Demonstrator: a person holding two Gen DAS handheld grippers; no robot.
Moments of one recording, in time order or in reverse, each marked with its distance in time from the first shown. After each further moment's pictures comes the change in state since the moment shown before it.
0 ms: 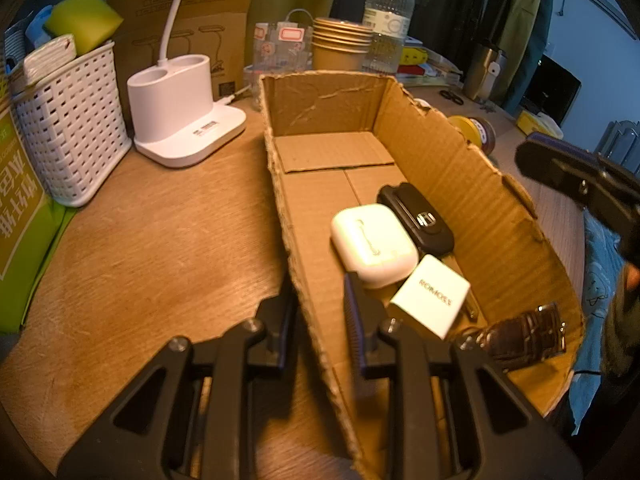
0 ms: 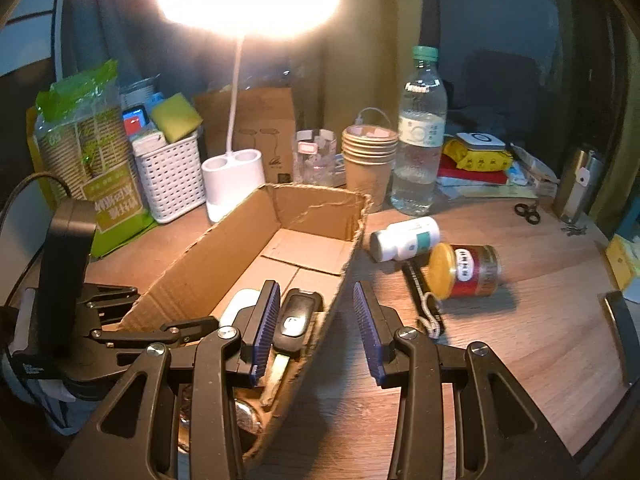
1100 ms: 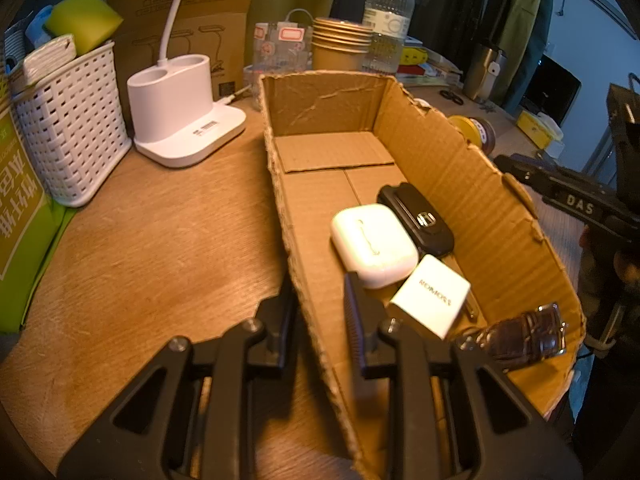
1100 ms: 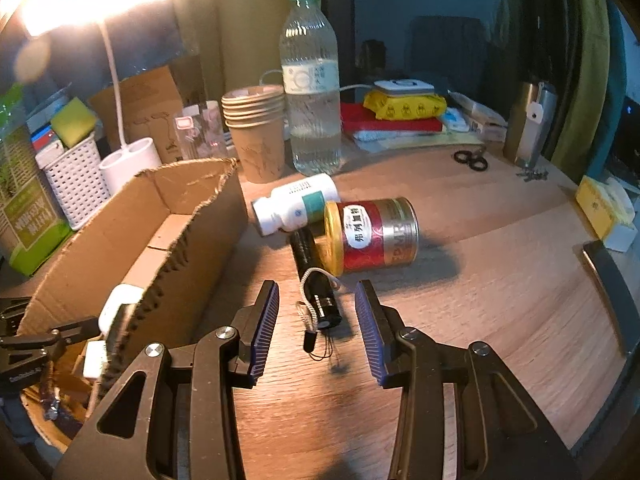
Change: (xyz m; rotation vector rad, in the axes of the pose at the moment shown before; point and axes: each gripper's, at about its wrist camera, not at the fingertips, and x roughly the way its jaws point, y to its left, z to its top) left arm 0.000 0.000 0.000 0.000 0.000 0.000; right arm 0.045 -0.083 -0.022 0.136 0.092 -0.140
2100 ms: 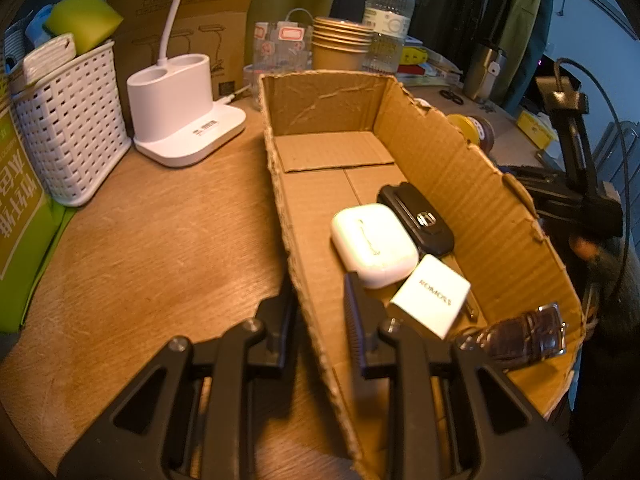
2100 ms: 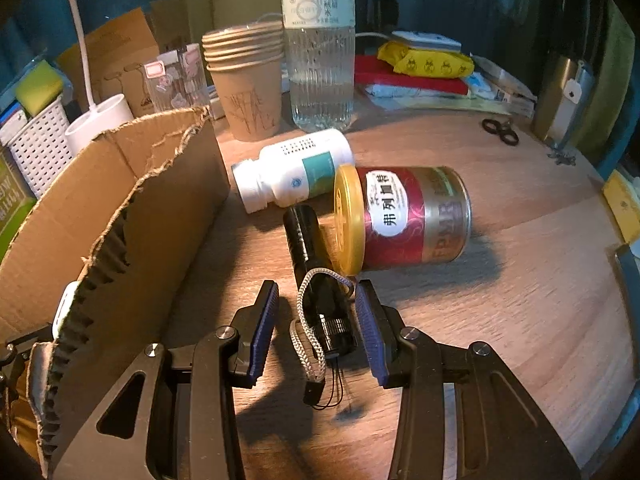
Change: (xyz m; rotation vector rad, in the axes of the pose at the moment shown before) left arm -0.001 0.000 0.000 0.000 0.000 0.000; right arm 0.061 0.006 0.009 -0.036 0.146 -0.013
